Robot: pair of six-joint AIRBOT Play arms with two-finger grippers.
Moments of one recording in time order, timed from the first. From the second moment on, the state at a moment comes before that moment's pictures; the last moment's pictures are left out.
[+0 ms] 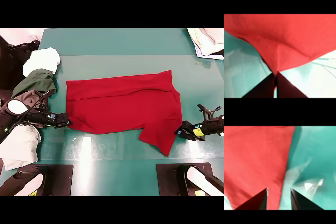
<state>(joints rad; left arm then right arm) -0.01 -0.98 0.65 0.96 -1.12 -1.41 -0.49 -1.04 0.55 -1.15 1.28 1.37</state>
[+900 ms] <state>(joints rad) -0.01 -0.97 0.65 0.97 -1.27 -1.39 -0.54 -0.86 0.58 -1.16 1.49 1.36</state>
